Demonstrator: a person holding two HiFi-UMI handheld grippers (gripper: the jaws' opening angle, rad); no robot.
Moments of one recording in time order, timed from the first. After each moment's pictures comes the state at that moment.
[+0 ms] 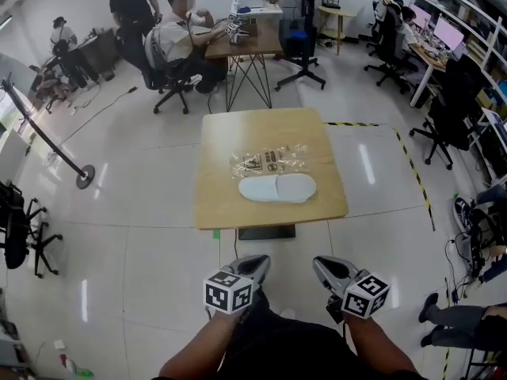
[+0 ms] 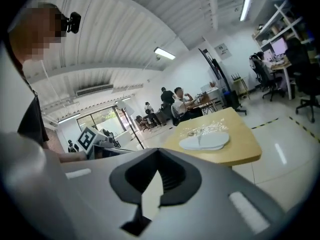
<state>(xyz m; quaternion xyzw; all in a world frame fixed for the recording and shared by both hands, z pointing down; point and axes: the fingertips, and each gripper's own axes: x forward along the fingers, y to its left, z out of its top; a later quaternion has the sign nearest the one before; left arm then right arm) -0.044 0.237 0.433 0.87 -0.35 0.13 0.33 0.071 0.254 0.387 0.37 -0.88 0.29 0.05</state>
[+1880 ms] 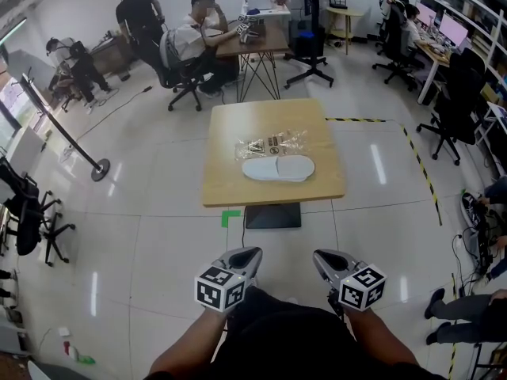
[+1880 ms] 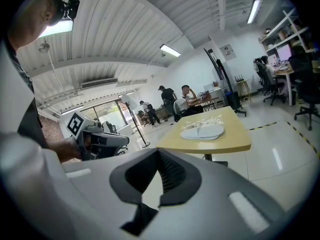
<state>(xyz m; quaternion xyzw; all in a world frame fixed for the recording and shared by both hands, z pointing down) -0.047 0.323 0.395 0.87 -0.39 0.16 0.26 0.092 0.333 0.394 0.36 -0.89 0.27 0.08</state>
